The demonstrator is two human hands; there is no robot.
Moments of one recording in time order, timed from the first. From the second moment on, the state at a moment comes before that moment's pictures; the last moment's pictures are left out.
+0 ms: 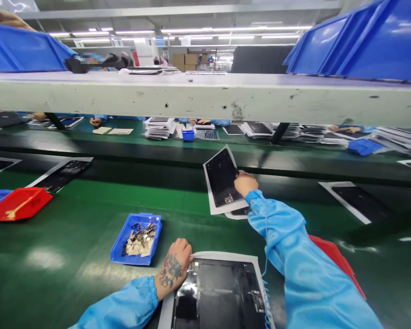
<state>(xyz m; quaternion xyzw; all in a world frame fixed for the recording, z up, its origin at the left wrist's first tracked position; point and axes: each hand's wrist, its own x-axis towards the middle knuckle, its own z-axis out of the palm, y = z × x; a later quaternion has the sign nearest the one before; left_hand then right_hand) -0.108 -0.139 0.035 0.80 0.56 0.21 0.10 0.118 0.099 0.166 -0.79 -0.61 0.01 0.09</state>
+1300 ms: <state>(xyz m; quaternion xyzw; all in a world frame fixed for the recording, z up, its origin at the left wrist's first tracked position) -0.132 -0.093 0.196 0.46 0.23 0.30 0.80 0.199 -0.128 0.287 -0.45 -0.88 -0.05 0.16</state>
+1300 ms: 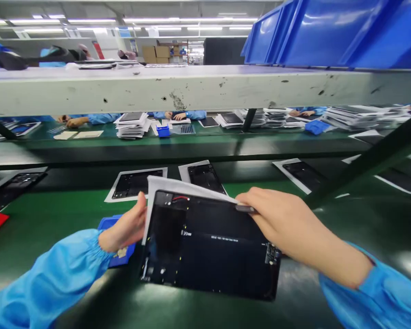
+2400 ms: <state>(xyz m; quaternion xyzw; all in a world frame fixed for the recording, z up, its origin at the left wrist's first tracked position) -0.251 -0.168 0.100 0.64 0.73 0.19 0.17 0.110 -0.105 0.058 -0.46 -0.86 0.20 0.05</state>
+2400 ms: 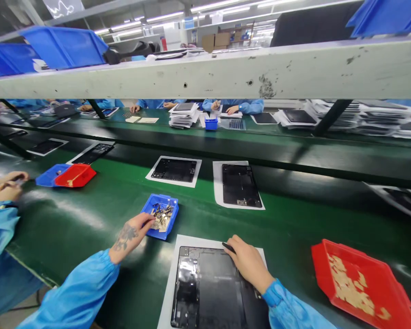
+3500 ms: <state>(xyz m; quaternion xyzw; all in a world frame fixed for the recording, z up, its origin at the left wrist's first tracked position) -0.244 -0.130 0.125 0.67 0.73 0.16 0.03 0.124 -0.128 0.051 -0.49 -0.82 0.24 0.15</state>
